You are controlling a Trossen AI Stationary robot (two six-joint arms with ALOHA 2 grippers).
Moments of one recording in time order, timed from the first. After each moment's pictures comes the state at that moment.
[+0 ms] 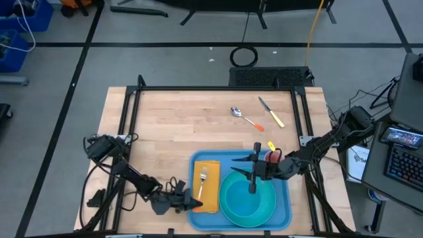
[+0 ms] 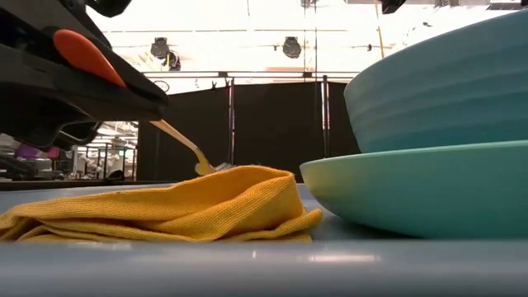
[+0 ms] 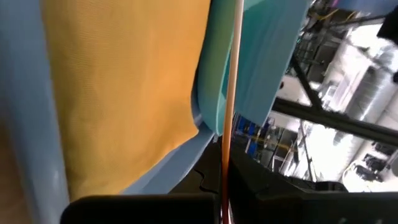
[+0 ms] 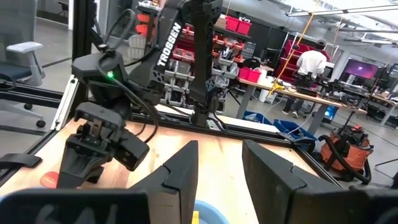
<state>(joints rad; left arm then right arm) -0.75 2.00 0.73 0.81 -0.53 -2.08 0.56 1.38 0.63 0.75 0.70 -0.22</state>
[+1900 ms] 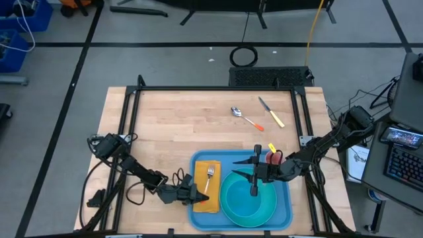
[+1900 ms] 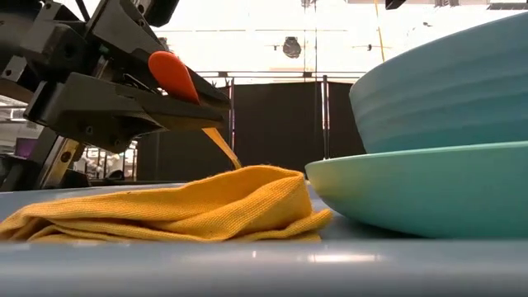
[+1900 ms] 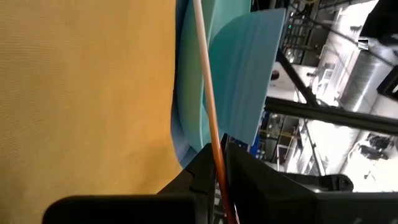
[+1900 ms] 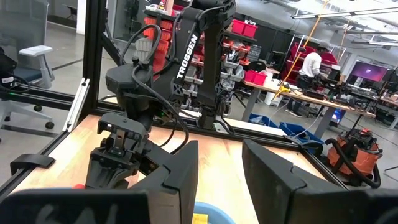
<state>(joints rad) -0.64 2.00 0.73 1.00 -0.44 -1.86 0.59 1.38 0.63 0.76 0.70 -0.22</state>
